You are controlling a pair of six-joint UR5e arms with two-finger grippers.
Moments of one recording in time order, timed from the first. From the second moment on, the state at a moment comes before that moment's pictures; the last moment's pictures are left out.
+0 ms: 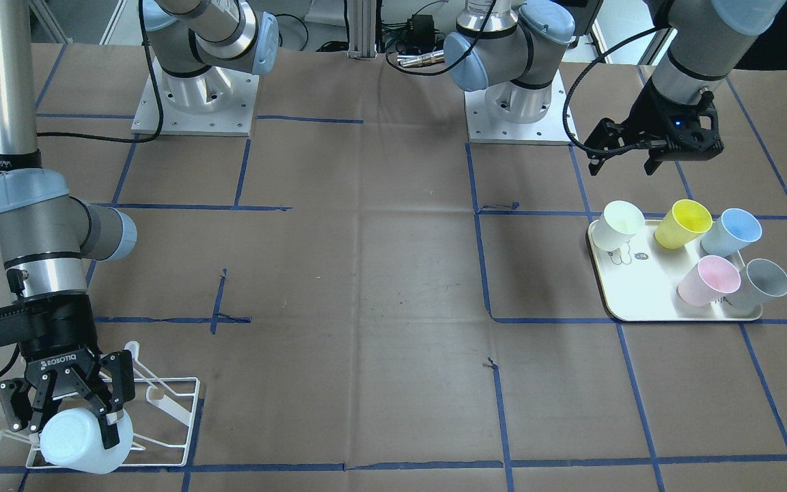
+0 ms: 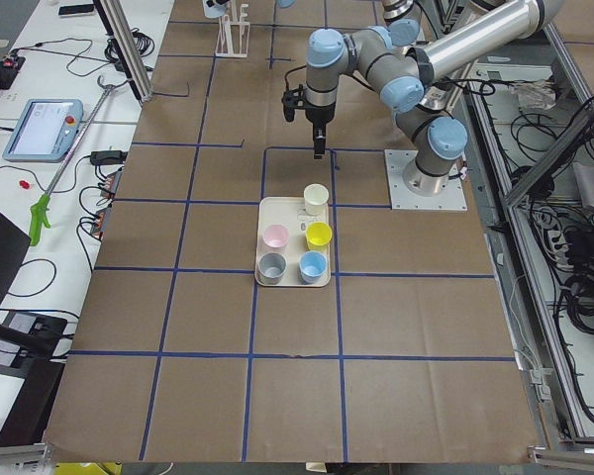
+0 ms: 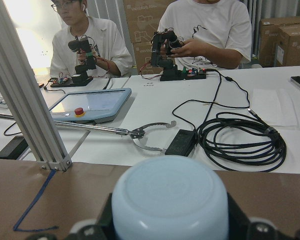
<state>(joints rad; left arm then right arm) -1.05 -1.32 -2.07 -1.35 1.59 0.51 1.33 -0.97 1.84 -3.56 -1.08 -0.07</state>
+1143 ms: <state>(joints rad) -1.02 -1.51 -2.26 -1.00 1.59 0.55 1.33 -0.98 1.84 -3.51 -1.09 -0.05</state>
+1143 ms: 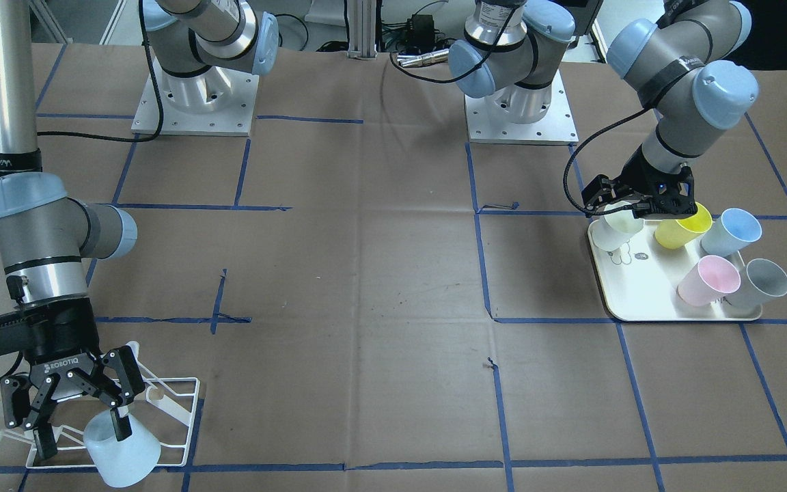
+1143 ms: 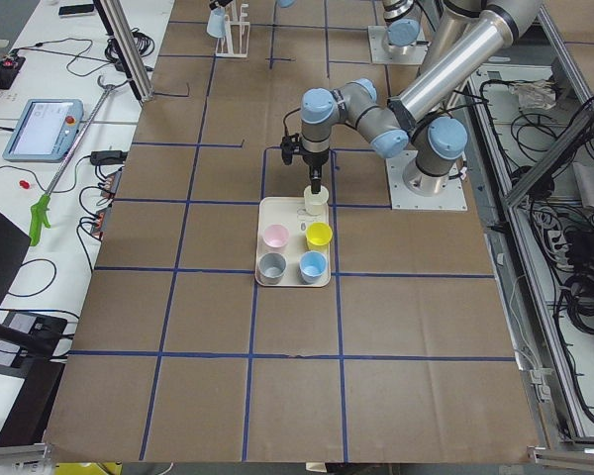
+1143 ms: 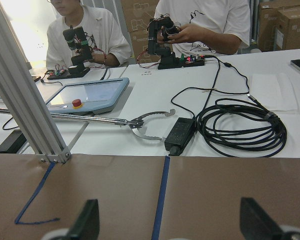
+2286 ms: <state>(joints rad) -1.02 -1.58 -2.28 -0.96 1.64 0.54 1.46 -1.15 1.83 -3.53 -0.91 0.20</state>
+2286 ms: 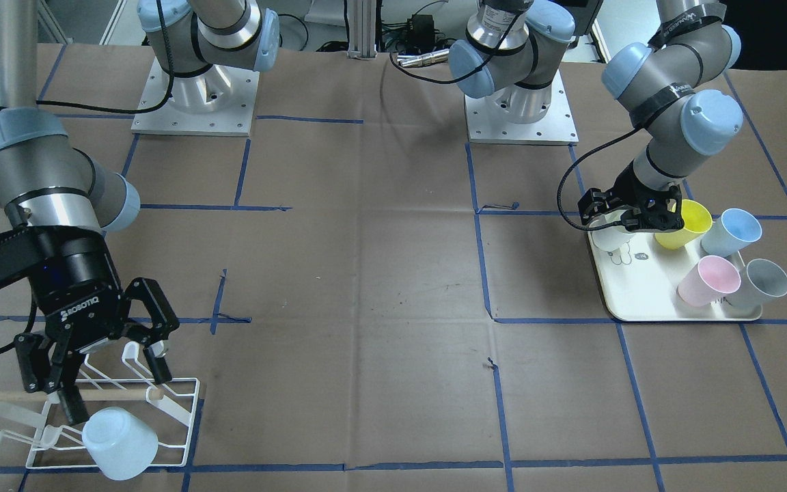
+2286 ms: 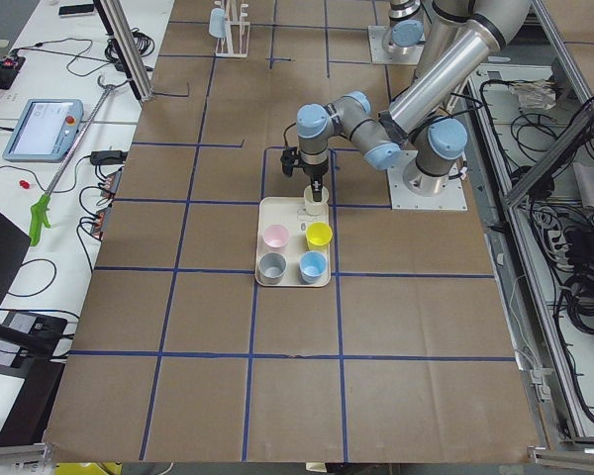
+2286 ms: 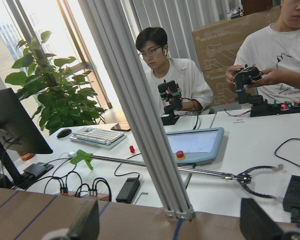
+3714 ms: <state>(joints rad) -1.12 -1.61 -1.68 -1.45 1.62 0.54 1.71 -1.07 1.83 -3.75 -1.15 1.57</state>
